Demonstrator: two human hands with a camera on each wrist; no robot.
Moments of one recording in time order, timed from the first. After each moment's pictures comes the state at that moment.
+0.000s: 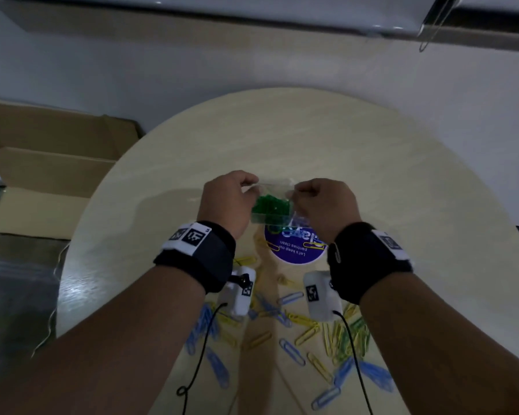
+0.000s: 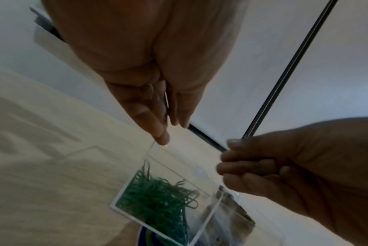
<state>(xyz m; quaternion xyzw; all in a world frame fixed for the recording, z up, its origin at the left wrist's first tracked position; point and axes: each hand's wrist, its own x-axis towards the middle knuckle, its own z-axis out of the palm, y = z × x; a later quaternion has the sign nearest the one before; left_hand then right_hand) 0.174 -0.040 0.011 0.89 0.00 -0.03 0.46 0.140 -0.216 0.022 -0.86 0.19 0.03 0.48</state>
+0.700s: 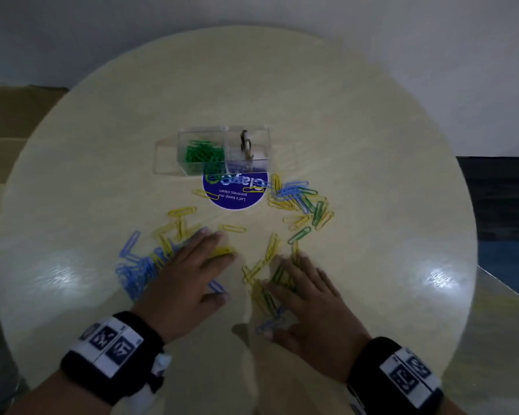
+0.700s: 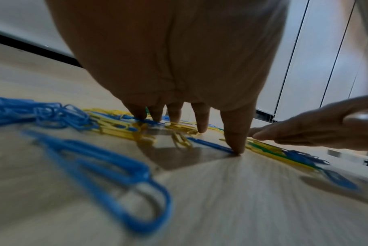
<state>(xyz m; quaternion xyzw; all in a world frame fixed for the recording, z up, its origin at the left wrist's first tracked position) -0.008 -0.011 -0.044 0.90 -0.37 -0.16 0.14 -0.121 -0.258 -0.017 -0.96 -0.06 0.20 0.20</state>
